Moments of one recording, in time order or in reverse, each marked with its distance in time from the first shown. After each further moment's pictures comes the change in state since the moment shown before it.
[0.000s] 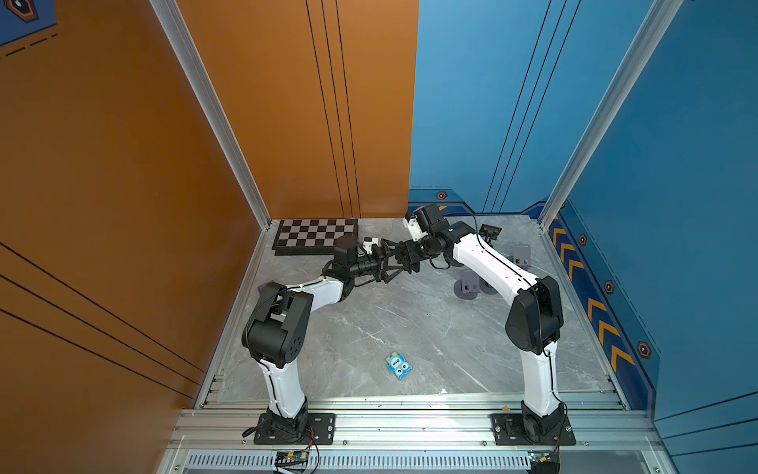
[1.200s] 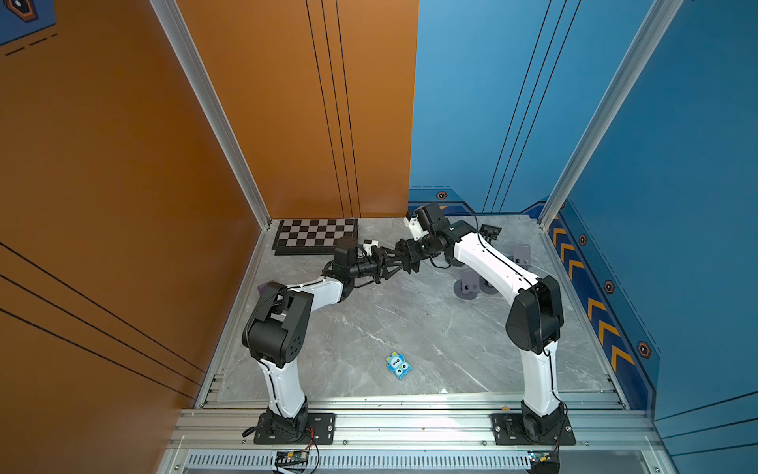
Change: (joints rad) left arm 0.005 0.003 -0.005 -0.018 0.005 -0.016; right arm -0.011 0.000 0.008 -0.008 -0.006 0.007
